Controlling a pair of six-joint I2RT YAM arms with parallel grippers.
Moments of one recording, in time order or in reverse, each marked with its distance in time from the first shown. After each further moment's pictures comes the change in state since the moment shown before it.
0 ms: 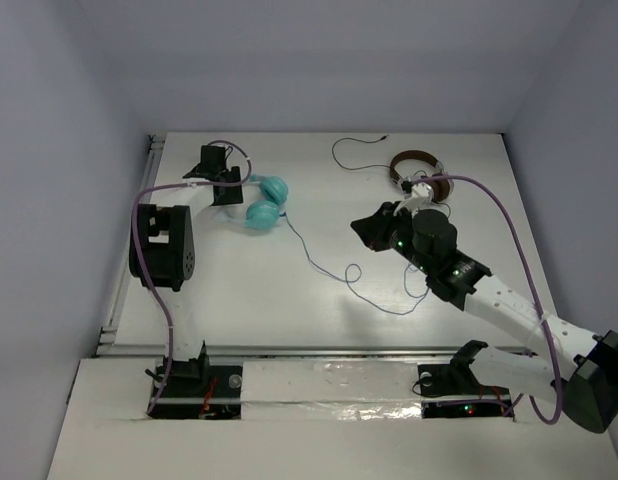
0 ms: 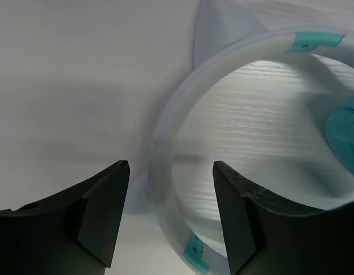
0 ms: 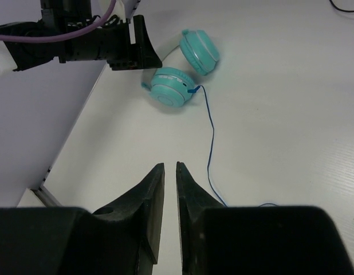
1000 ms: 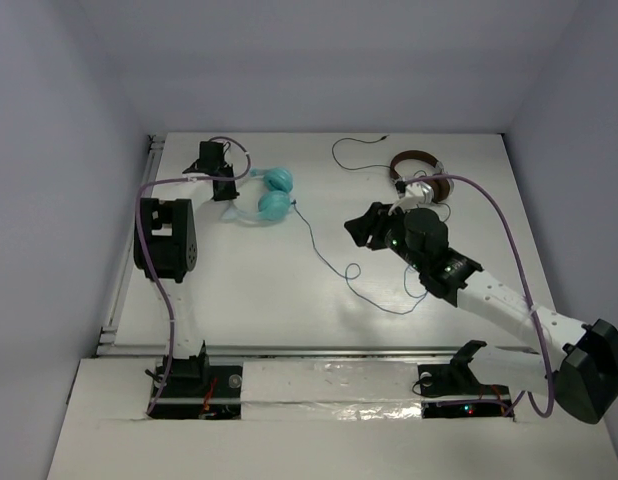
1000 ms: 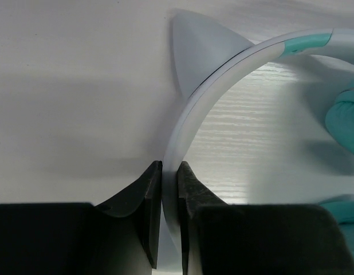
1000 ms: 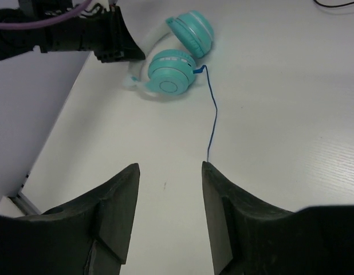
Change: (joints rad) left arm 0.017 0.107 0.098 0.023 0.096 -0.020; right arm 0.000 0.060 -0.002 0.027 0.044 -0.017
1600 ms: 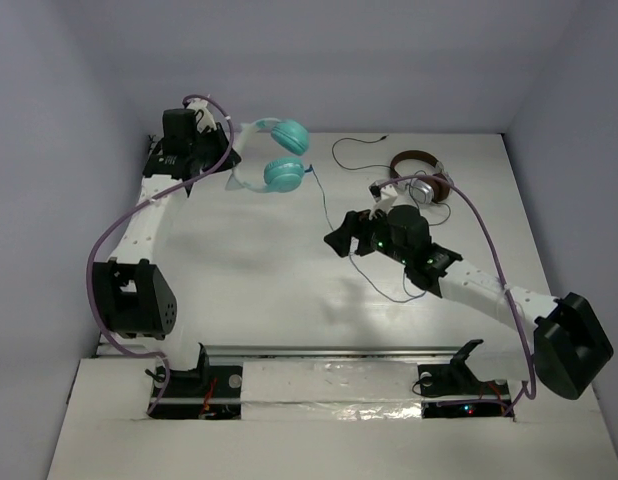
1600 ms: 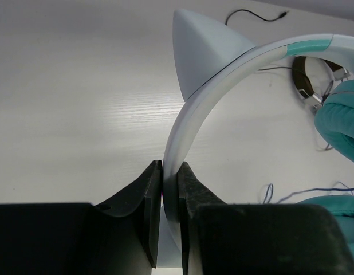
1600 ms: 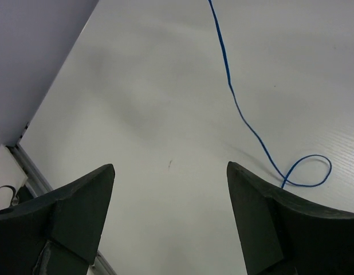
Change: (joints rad) left arm -0.003 -0.487 0.015 -0.173 0.280 -0.148; right arm -0.007 0.152 0.000 0.069 -0.217 -0.070
